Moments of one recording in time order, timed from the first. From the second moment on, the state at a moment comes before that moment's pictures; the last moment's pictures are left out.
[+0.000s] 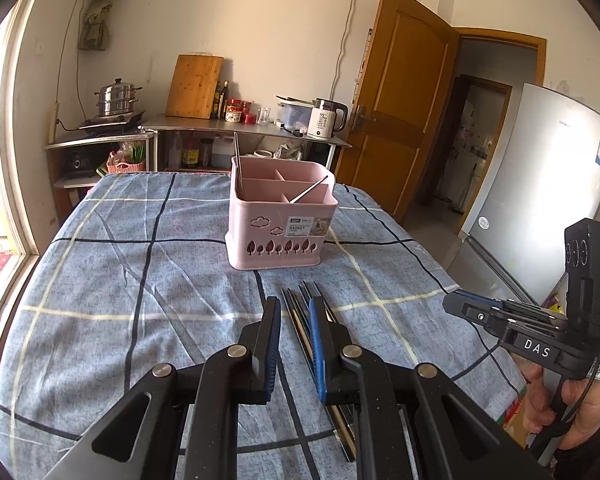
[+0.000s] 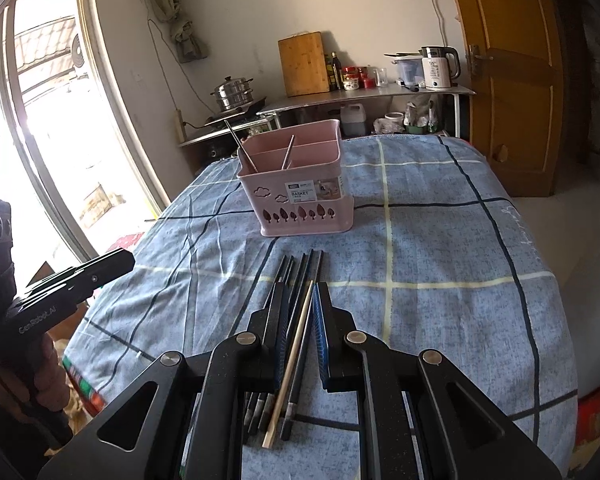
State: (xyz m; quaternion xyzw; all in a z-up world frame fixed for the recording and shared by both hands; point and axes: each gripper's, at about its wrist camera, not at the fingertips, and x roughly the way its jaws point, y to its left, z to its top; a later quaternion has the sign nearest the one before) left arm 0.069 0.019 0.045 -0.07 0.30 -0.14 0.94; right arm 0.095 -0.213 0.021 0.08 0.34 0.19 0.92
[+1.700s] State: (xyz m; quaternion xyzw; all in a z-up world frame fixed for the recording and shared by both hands) left arm 0.238 -0.023 -0.077 -0.04 0.45 -0.12 0.89; right arm 0.241 -0.169 -0.077 0.03 0.47 0.16 0.86
